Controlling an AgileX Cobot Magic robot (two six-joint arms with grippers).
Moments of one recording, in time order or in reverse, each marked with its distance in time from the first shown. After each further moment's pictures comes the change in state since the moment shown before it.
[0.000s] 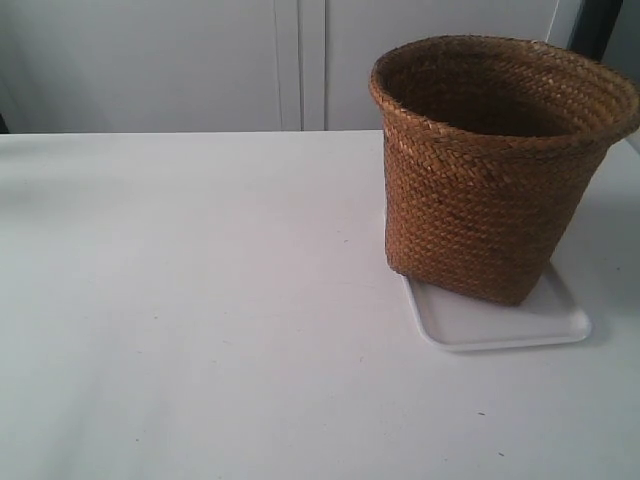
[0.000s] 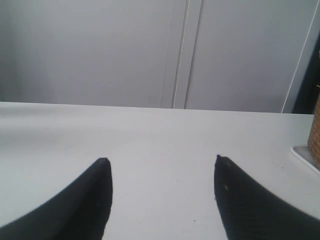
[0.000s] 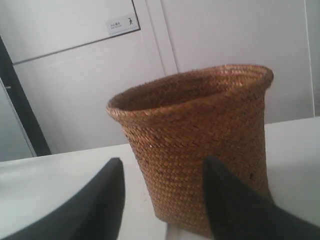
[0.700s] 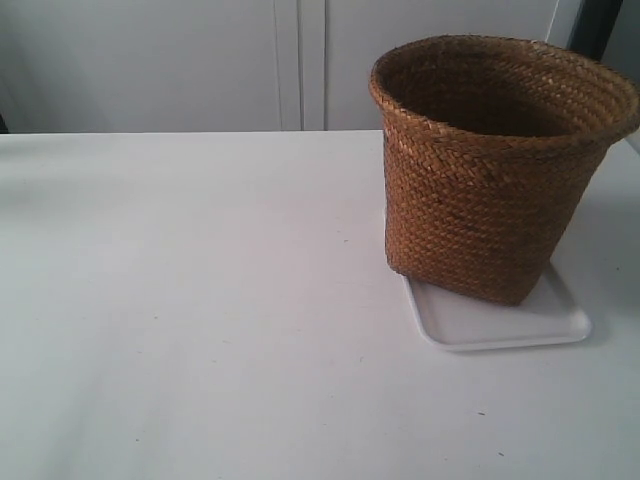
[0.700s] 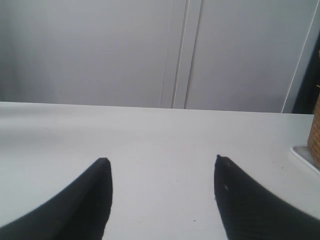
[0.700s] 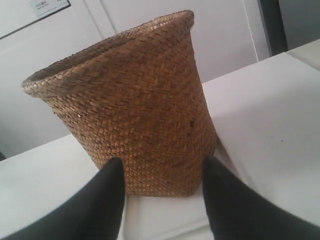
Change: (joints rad) left arm 0.000 0.000 0.000 0.000 0.000 0.000; right arm 0.000 0.000 0.134 -0.823 -0.070 0.945
